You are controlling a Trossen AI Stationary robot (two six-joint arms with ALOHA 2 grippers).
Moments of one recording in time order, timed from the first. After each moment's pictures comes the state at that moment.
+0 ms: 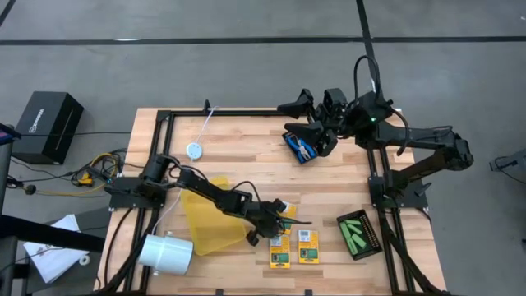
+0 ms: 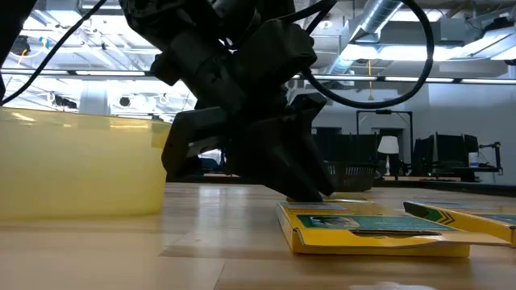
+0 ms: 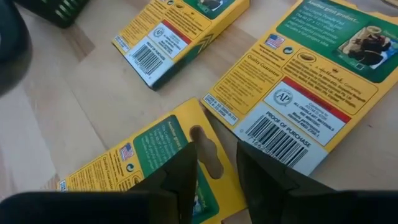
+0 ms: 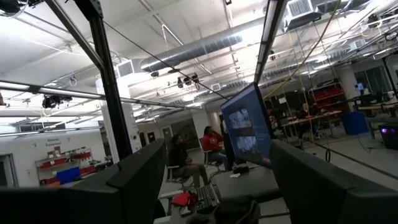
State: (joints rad) left arm -0.25 2.08 1.18 0.14 0.06 0.57; right arm -0.11 1.32 1.30 0.47 -0.24 0.39
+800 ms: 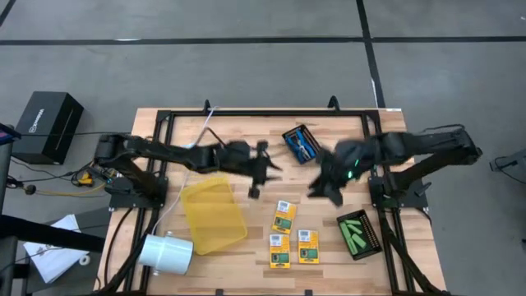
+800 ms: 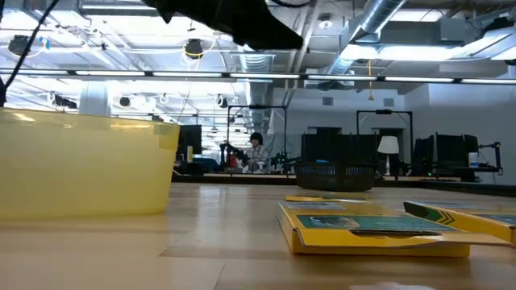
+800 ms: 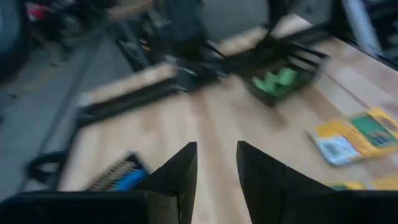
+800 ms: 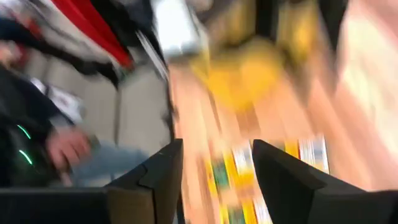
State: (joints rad) left arm 0.01 1.59 1.09 0.14 0.03 0.35; right arm 0.19 1.21 1.34 -0.80 -0.14 0.68
